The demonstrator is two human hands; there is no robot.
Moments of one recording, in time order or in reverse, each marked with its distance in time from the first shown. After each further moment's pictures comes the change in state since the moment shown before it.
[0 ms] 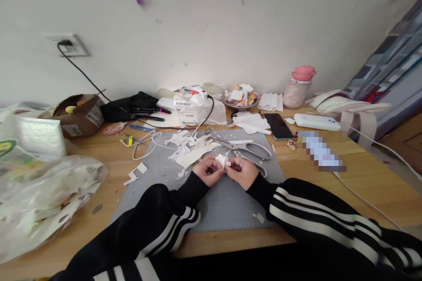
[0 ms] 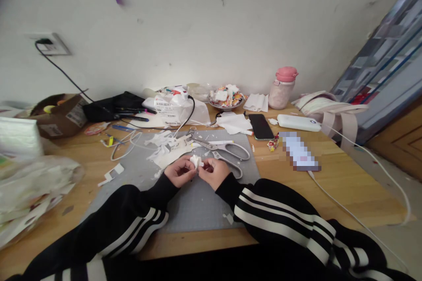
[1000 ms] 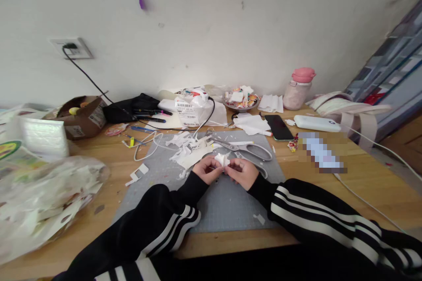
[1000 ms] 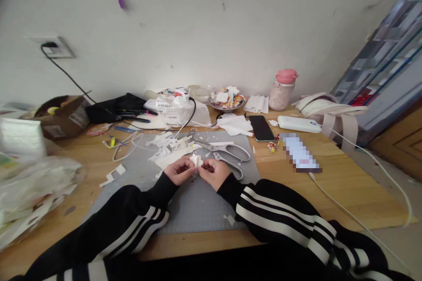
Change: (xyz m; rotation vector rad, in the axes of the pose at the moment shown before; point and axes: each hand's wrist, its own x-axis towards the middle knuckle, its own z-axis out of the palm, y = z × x) left_hand 0.002 0.004 0.004 -0.053 0.079 -0.016; right_hand 0.000 -0.003 -0.001 0.022 -0.050 0.019
